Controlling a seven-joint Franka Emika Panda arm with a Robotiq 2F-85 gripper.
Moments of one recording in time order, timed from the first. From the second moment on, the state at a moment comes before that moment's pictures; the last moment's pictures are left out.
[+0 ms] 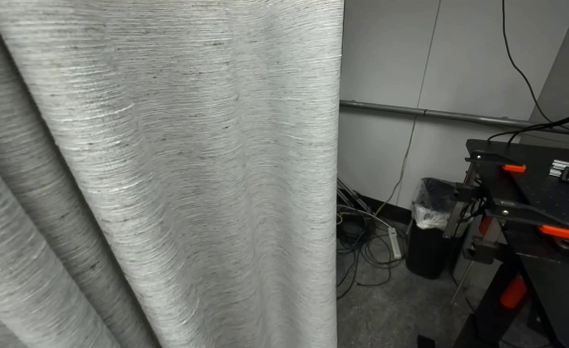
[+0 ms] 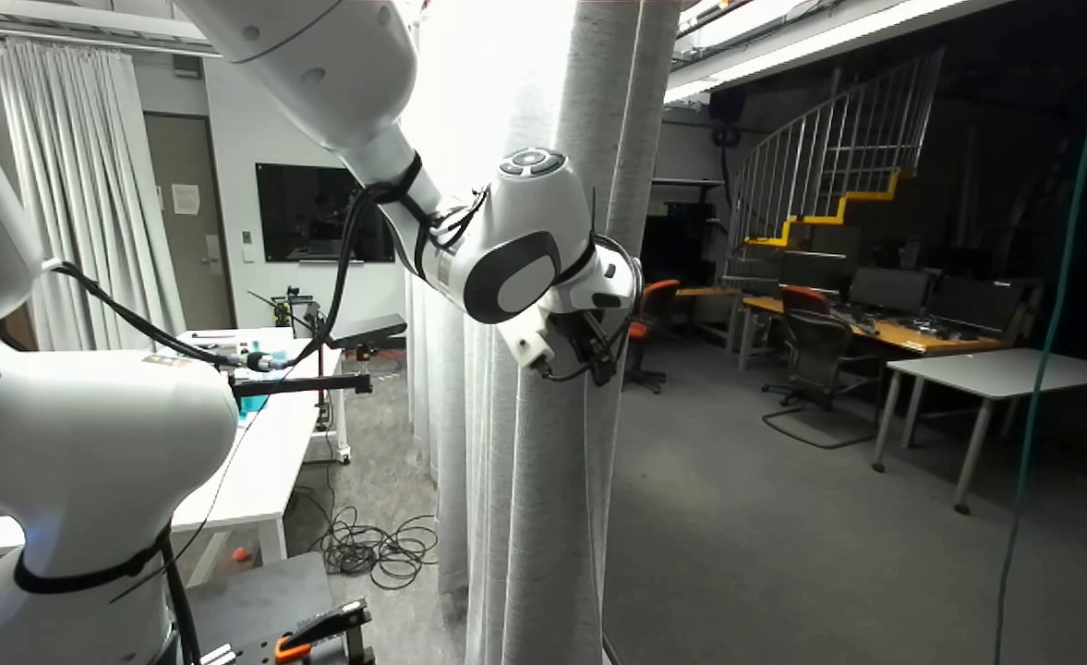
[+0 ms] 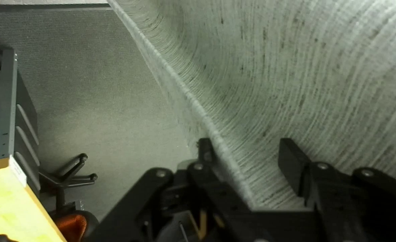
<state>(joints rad) 1.23 -0.37 -1.12 -2.54 -0.09 2.99 0.26</state>
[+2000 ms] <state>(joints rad) 0.16 -0.43 -0.21 -2.59 -1.25 2.89 1.18</state>
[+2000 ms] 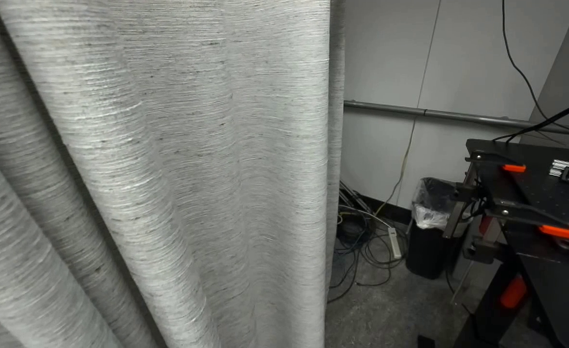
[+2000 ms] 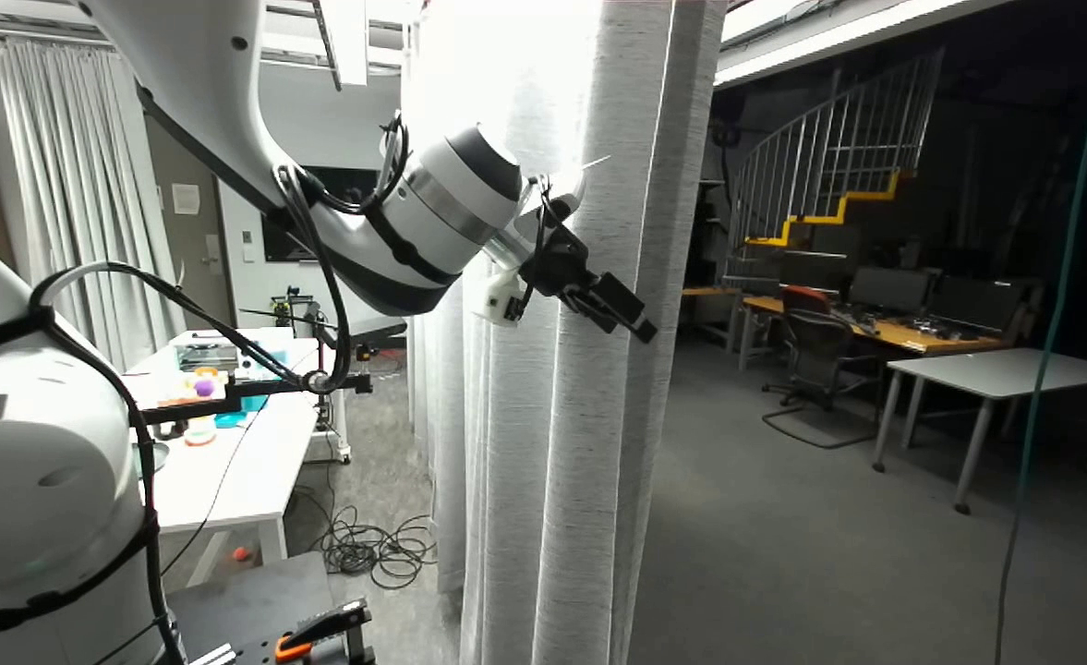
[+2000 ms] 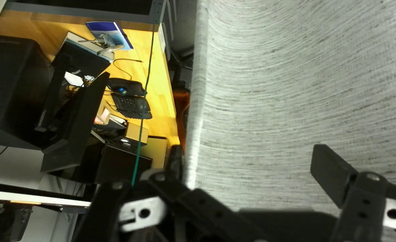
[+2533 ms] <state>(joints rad) 0.08 -0.49 -0.16 -2.63 -1.38 2.81 1.31</state>
